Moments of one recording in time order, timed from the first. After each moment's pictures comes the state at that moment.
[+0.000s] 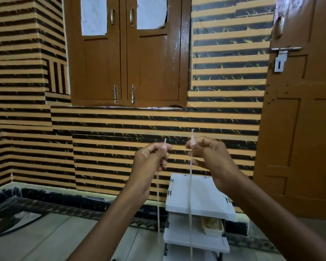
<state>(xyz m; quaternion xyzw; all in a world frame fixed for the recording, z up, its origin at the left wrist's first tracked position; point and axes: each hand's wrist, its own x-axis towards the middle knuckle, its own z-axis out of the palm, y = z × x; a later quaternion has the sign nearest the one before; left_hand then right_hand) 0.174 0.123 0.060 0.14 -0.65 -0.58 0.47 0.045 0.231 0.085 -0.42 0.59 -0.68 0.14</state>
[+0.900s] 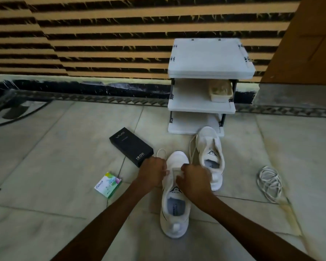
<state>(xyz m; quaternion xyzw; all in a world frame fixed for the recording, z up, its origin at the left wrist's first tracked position) 0.213 0.135 -0.321 0.32 -0.93 -0.20 -0.04 0.123 0.266 -0.328 -0.44 0.88 -0.14 0.09</state>
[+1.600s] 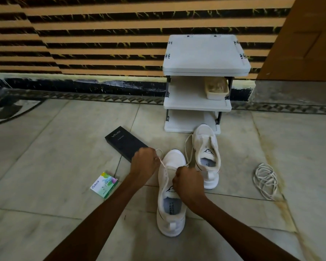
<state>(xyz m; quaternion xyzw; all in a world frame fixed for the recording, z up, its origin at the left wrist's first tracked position) 0.208 0.118 -0.327 0.39 -0.91 -0.14 0.08 0.130 0.262 -0.342 -0.40 0.90 -0.15 0.10</state>
